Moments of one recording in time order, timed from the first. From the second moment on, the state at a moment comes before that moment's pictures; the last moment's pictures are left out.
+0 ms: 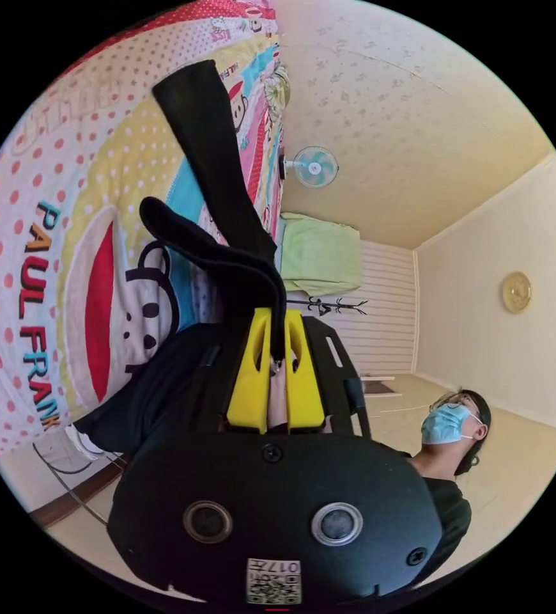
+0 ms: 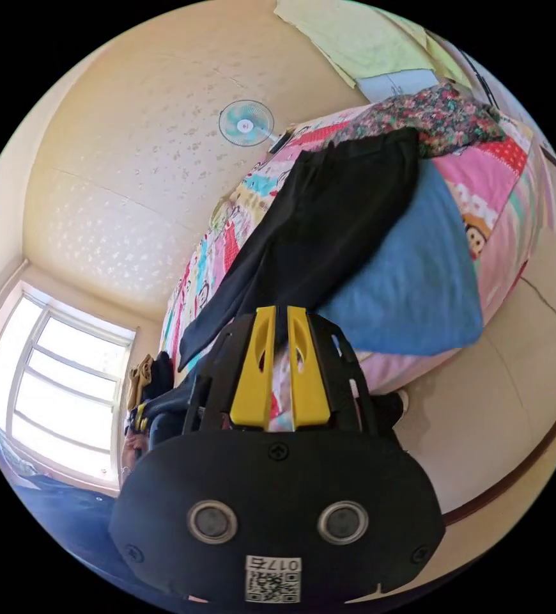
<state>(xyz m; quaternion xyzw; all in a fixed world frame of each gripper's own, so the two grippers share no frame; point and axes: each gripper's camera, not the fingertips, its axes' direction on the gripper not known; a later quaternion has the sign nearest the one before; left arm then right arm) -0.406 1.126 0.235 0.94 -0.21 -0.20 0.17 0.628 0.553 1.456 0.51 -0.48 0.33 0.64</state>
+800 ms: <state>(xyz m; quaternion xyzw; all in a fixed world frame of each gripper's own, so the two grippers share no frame) -0.341 1.021 0.289 0.93 -0.25 -0.20 0.16 0.768 0.554 1.461 0.50 -0.51 0.43 0.55</state>
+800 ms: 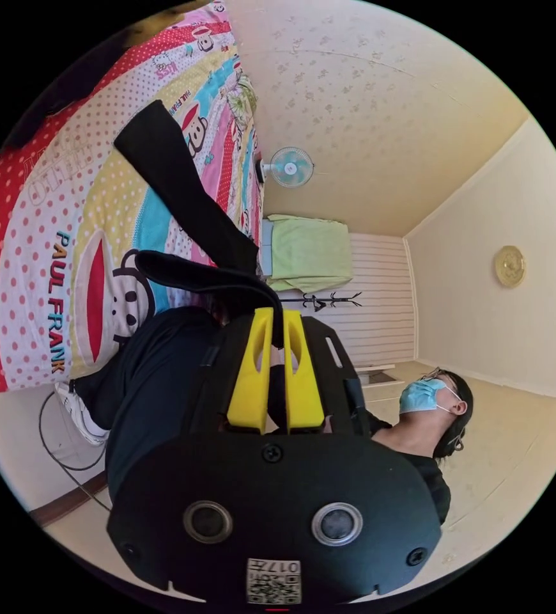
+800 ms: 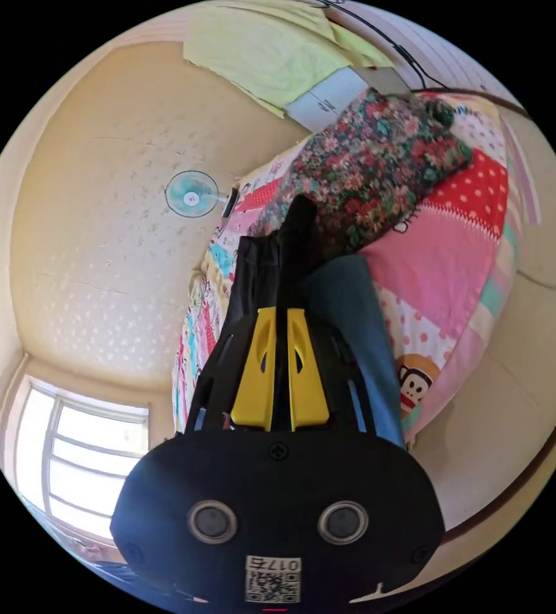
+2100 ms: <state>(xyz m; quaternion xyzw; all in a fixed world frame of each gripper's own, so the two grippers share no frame) -0.458 1.131 0.046 0.69 -0.34 -0.56 0.31 0.687 0.409 1.343 0.47 -0.40 0.25 0.75</state>
